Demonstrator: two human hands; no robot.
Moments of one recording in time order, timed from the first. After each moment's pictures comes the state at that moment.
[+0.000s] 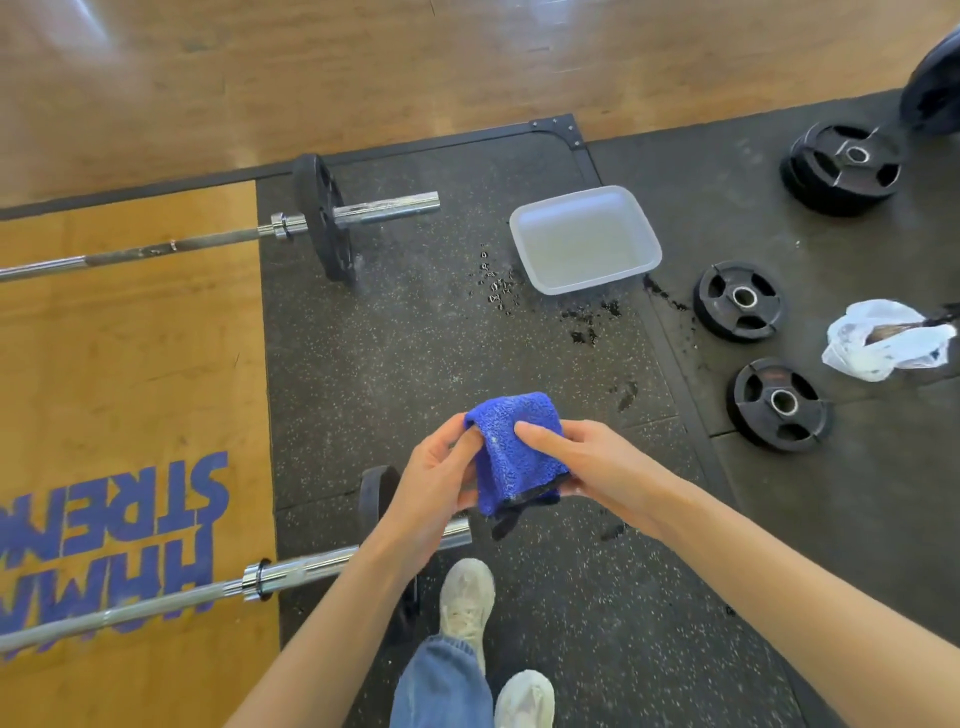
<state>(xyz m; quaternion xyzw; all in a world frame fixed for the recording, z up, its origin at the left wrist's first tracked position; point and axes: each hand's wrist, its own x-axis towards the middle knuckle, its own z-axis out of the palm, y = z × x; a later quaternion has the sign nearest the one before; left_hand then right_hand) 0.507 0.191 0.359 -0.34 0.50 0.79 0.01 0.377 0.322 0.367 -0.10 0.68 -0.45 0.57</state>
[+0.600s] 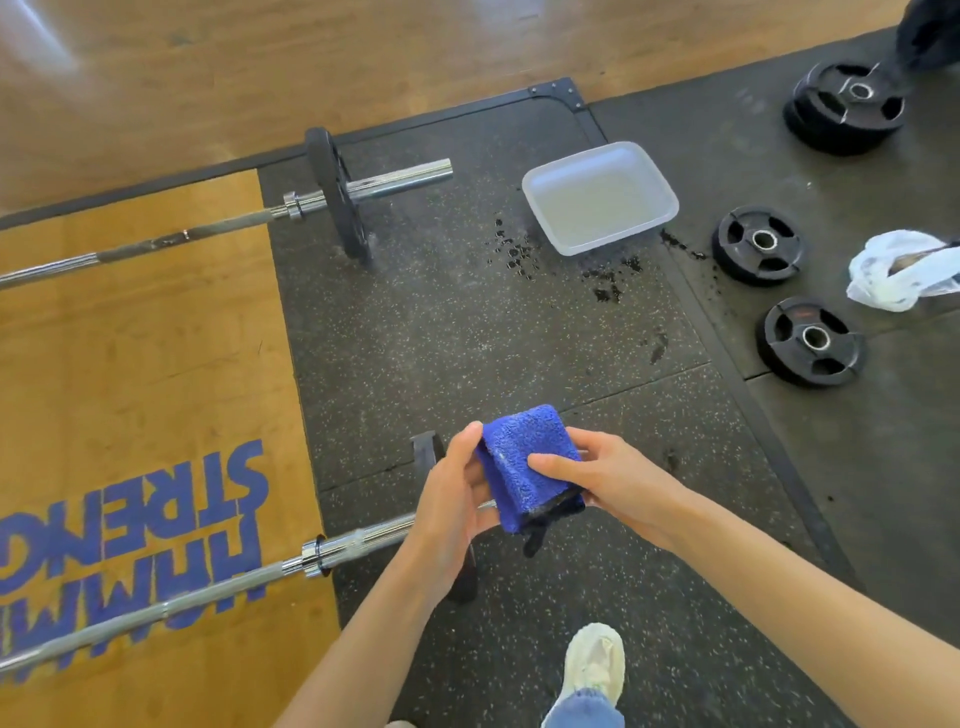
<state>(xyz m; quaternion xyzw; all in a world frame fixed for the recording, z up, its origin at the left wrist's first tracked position) 0.612 0.168 0.328 -0.44 0.44 0.78 0.07 0.498 0.307 0.313 -0.05 0.68 -0.49 0.55</state>
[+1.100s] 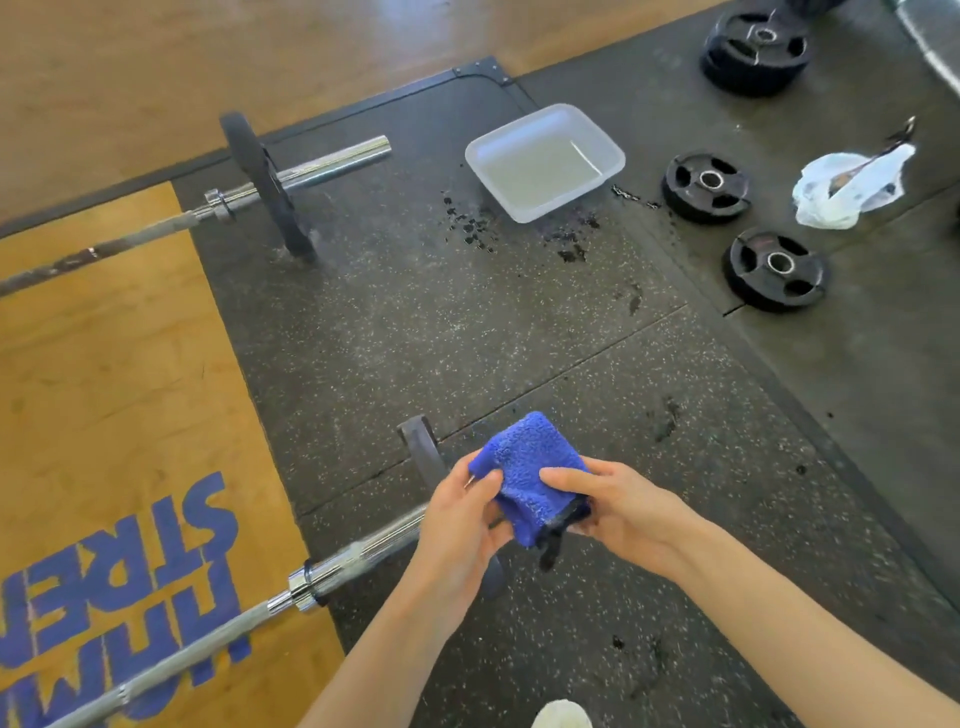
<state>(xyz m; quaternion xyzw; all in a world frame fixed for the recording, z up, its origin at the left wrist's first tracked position) 0.677 0.162 0.216 -0.38 0.44 0.81 0.10 0.593 0.316 0.213 0.13 0.58 -0.62 0.52</state>
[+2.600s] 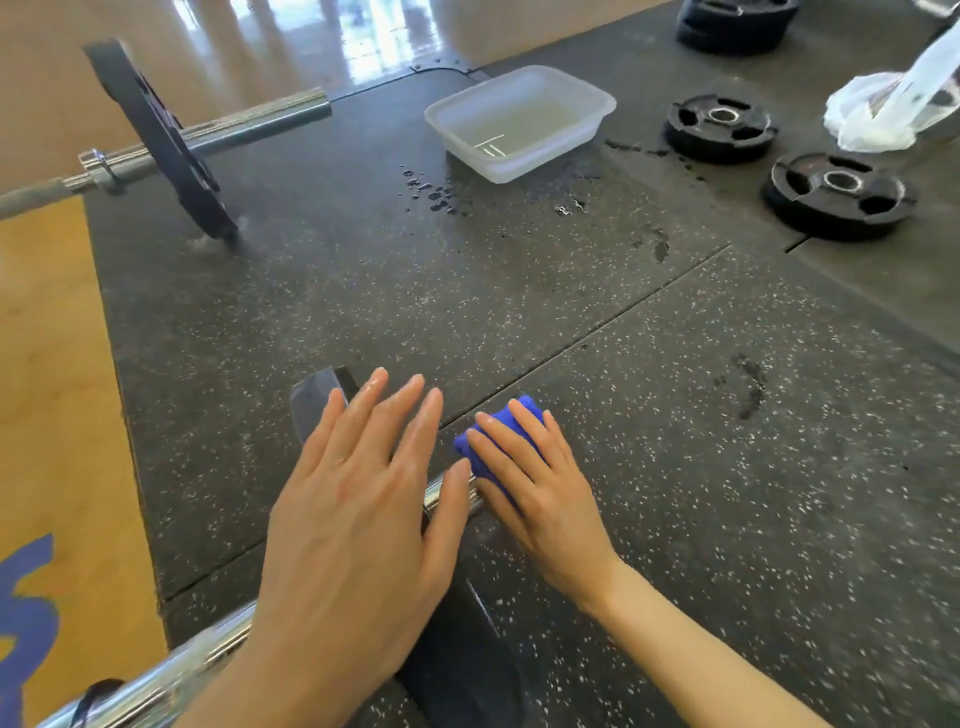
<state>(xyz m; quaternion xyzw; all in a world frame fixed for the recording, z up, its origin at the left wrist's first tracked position) 0.688 0.134 0.007 -0.03 0.99 0.06 -0.08 0.596 0.280 -0.154 -0.38 0.86 -0.27 -0.20</state>
